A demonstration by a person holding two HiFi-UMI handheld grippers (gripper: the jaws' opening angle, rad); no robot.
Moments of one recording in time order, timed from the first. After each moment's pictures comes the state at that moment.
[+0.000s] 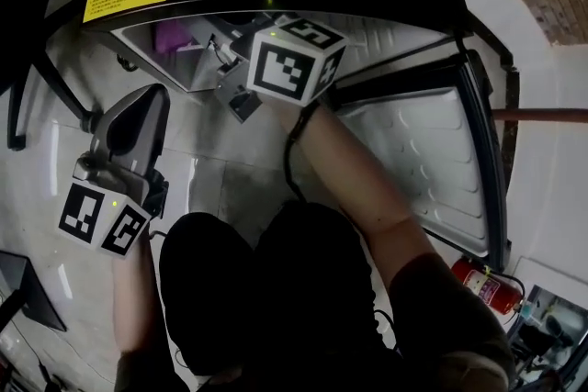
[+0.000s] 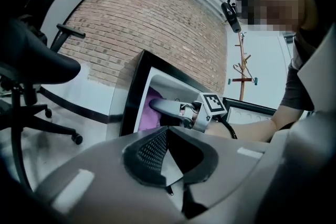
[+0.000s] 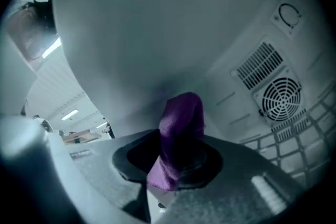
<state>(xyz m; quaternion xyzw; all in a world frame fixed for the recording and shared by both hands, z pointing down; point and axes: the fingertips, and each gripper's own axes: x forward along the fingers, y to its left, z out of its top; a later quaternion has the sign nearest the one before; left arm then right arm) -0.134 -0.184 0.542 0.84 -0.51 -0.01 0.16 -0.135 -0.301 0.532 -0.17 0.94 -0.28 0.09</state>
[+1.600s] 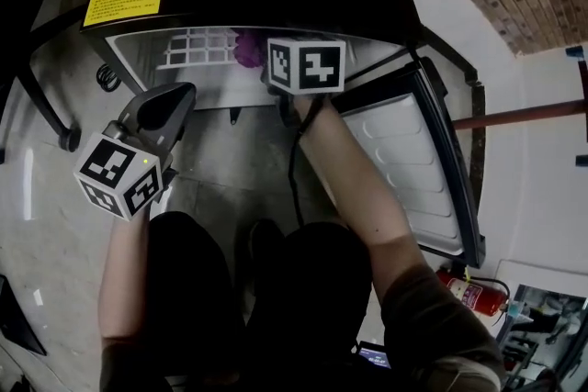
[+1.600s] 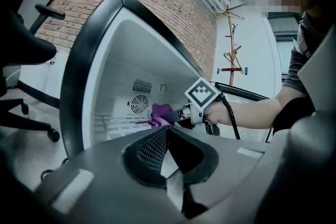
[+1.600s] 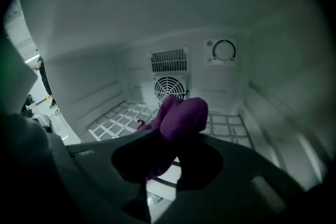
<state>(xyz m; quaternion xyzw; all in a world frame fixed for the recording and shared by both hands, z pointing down) -0.076 -0.215 0.585 0.88 -0.44 0.02 0.17 0.022 -0.361 0.634 -0.45 0.83 -0.19 -0.27</state>
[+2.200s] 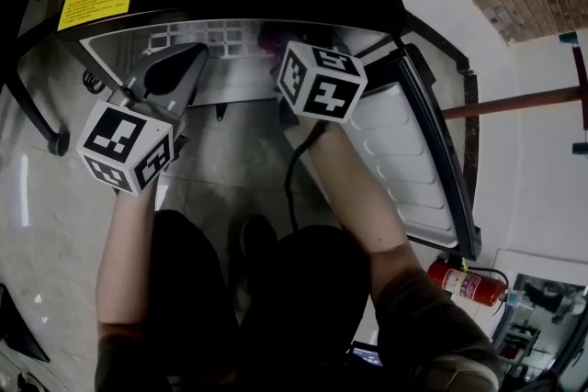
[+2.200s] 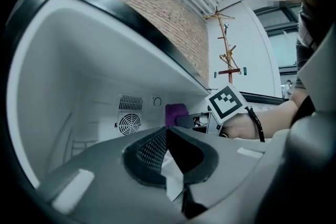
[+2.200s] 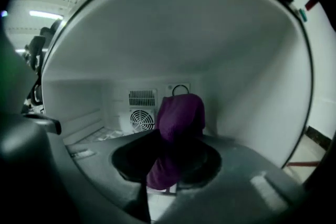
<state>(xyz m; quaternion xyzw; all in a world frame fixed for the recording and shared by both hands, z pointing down) -0.037 -0.259 0.546 0.89 -0.44 0.00 0.10 0.087 -0.362 0.568 -0.58 0.80 -0.11 -0.14</state>
